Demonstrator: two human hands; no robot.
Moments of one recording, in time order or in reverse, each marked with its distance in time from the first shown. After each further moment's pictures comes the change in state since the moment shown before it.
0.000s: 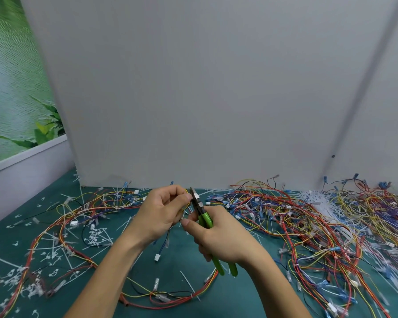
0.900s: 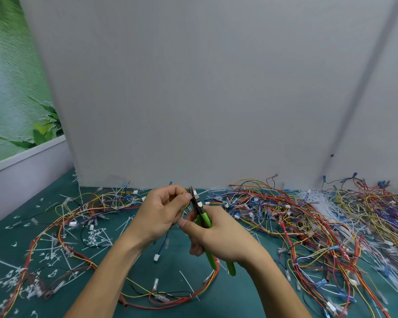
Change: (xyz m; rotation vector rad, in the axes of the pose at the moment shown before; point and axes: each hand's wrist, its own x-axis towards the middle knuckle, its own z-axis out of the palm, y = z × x) left_hand 0.000 0.000 0.002 -0.003 -0.009 0.012; right_hand -0.001 -0.002 -0.002 0.017 -0.039 0.021
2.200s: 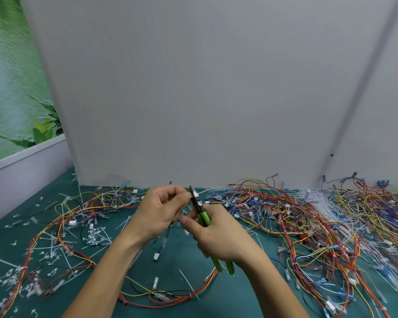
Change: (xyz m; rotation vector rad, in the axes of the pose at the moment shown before) left_hand 0.002 -0.004 -0.003 -0.002 0.001 -0.003; right_hand 0.002 0.003 0.005 -0.061 0.100 -0.002
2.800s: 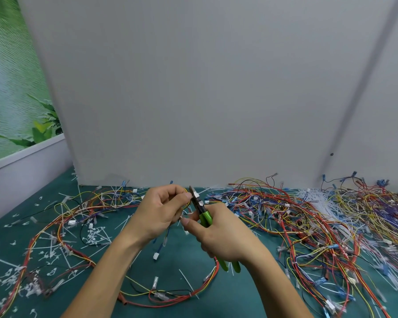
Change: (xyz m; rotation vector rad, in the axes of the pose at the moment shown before) left_hand -0.002 0.003 0.002 -0.017 -0.012 -0.005; right_hand -0.002 0.000 -0.006 -0.079 -0.006 0.019
